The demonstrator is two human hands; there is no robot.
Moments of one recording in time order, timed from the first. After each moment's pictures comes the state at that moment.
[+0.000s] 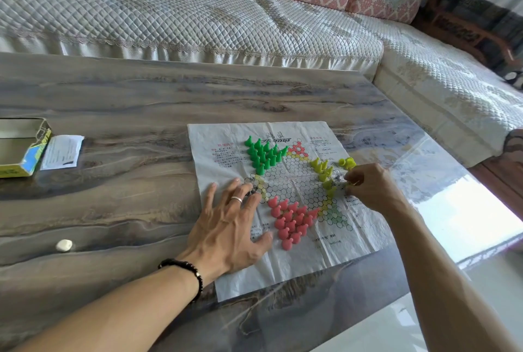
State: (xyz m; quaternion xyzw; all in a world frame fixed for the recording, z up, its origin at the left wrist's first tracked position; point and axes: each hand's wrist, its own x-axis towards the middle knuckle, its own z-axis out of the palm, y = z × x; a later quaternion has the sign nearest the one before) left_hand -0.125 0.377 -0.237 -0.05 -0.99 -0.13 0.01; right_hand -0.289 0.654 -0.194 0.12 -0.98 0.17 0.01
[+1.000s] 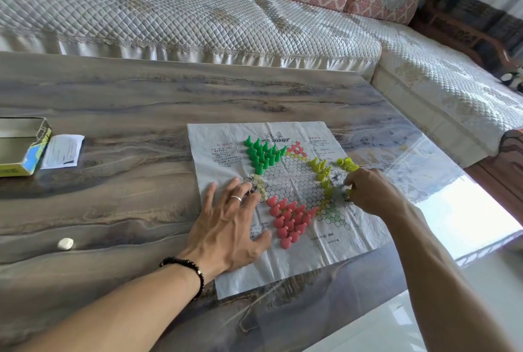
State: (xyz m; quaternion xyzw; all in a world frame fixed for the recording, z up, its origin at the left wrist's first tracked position) left_hand -0.126 0.378 -0.237 -0.05 -0.99 -0.13 0.01; right_hand -0.280 0.648 -0.187 0.13 -0.99 0.00 -0.05
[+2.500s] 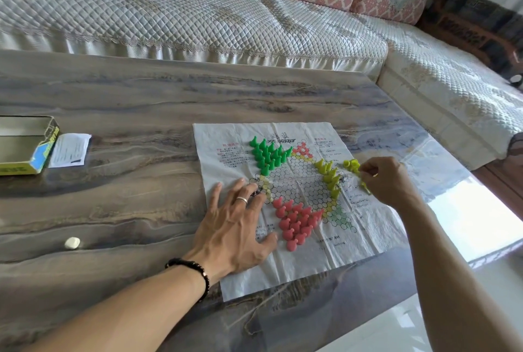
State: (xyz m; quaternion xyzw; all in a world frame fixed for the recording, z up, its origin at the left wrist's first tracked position) left_hand -0.125 0.377 -0.237 -0.05 -0.99 -0.13 0.01; right_hand -0.288 0.647 -0.173 0.09 -0.98 0.17 0.07
